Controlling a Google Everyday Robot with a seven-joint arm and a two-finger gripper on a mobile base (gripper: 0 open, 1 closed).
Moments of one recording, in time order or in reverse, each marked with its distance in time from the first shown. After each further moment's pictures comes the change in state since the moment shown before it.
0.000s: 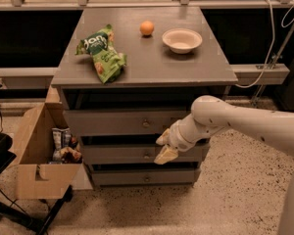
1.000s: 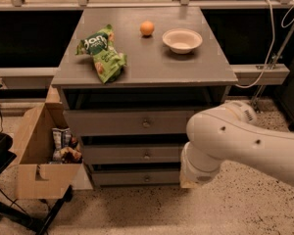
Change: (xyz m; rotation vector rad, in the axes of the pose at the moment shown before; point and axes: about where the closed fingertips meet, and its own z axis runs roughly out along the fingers) arm 0.019 0.142 -0.112 -0.028 0.455 -0.159
